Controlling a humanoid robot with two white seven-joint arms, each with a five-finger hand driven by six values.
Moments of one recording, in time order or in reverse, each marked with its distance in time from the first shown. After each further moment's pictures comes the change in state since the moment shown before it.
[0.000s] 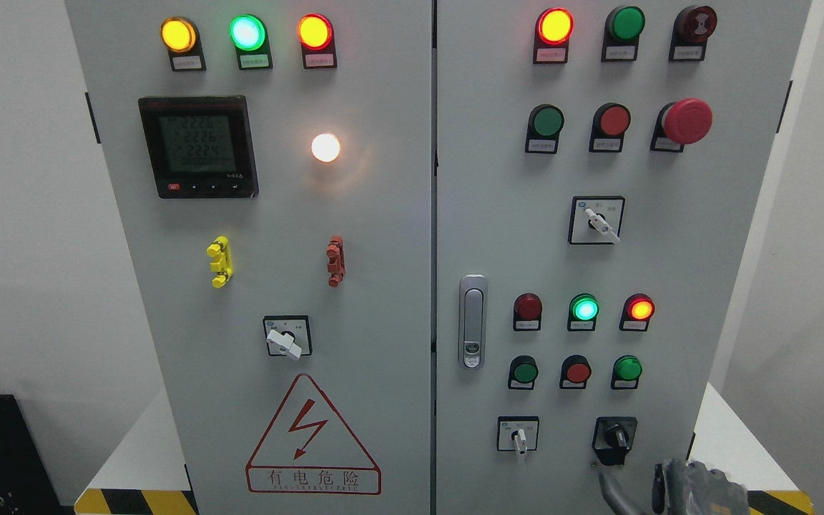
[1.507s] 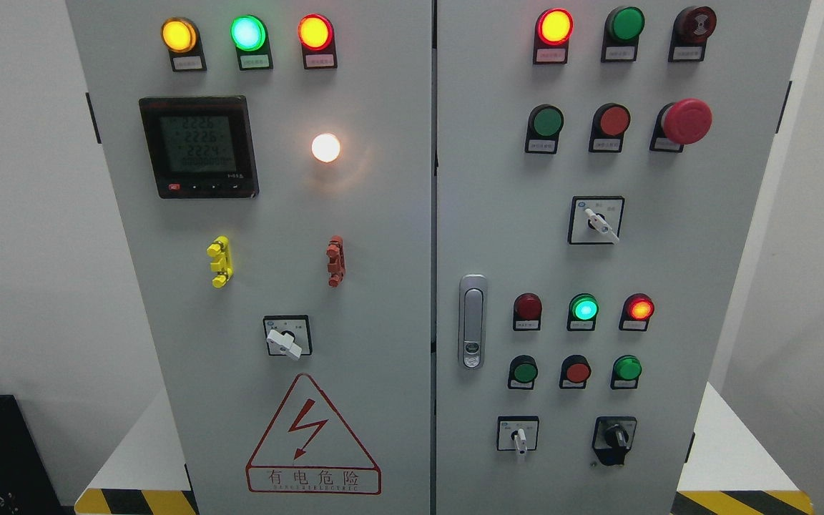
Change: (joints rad) left arm 0.000 0.000 0.000 0.000 0.000 0.001 0.000; right arm 0.414 0.050 -0.168 -0.243 -1.369 -0.255 0.312
